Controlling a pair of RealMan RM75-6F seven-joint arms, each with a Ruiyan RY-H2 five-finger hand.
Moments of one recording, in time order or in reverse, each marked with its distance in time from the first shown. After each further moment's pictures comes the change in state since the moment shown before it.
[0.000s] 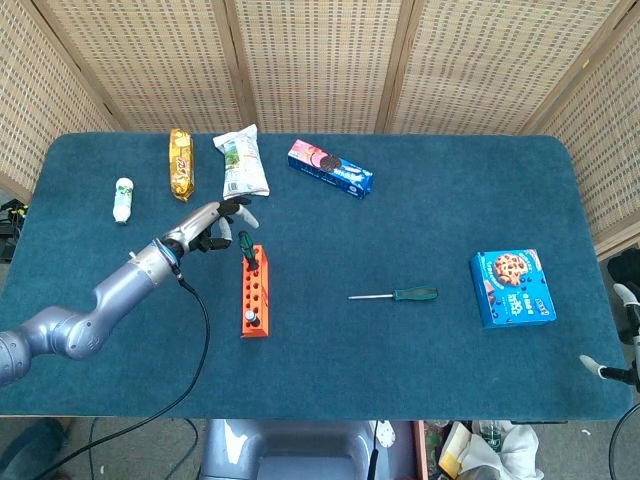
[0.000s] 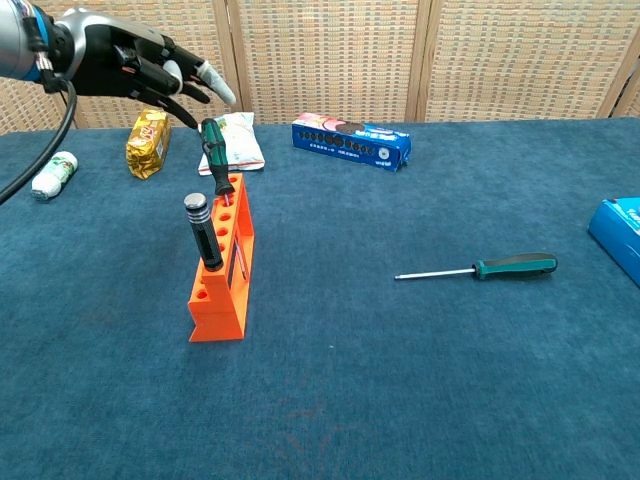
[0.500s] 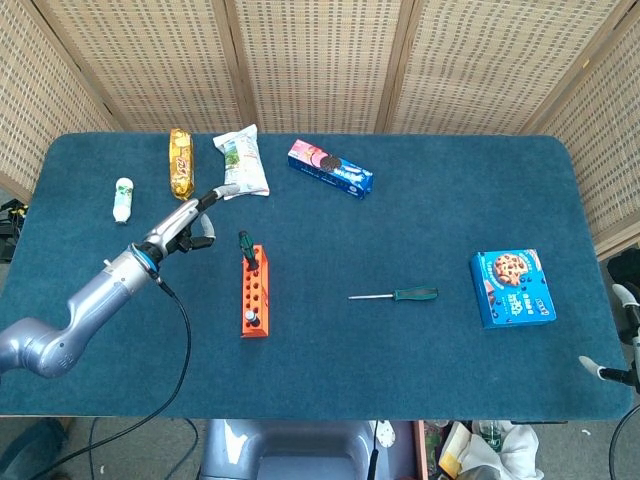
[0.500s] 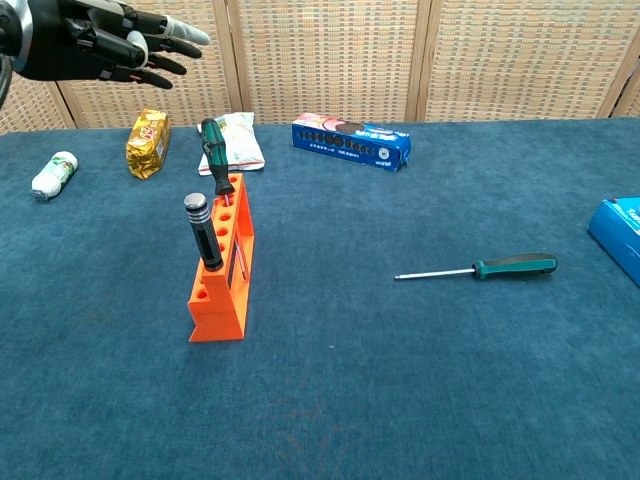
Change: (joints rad) left arm 0.127 0.053 -0.050 -0.043 0.232 0.076 -0.199; right arm -0.002 0.002 -0.003 -0.004 -0.011 0.004 0.002
